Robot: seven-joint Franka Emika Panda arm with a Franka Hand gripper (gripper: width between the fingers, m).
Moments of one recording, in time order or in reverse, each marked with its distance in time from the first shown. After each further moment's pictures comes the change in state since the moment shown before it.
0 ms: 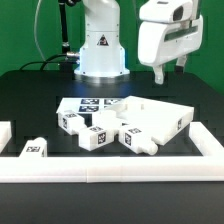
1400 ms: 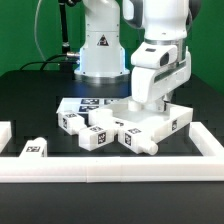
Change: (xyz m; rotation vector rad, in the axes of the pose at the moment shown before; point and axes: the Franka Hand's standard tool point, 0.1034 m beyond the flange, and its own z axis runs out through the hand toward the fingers) arm -0.017 -0.018 0.073 0.048 0.029 0.019
